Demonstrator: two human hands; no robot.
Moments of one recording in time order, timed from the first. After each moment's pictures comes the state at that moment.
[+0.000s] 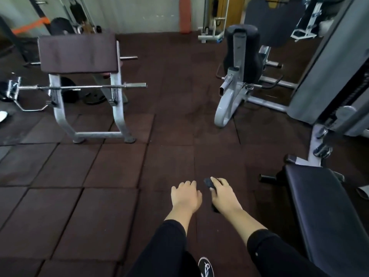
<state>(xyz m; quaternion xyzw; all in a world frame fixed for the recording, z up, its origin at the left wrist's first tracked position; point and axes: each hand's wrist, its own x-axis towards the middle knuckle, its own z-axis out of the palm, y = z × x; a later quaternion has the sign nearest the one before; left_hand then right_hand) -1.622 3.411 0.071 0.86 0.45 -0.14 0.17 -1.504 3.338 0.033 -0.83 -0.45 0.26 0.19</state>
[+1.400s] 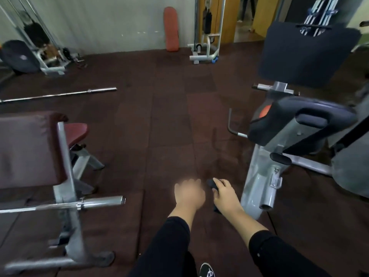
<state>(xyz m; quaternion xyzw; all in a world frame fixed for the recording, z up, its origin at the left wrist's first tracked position) -1.172 4.262 0.082 0.89 0.39 -0.17 0.15 -1.072 4.176 0.032 -0.86 -0.40 0.23 0.22</state>
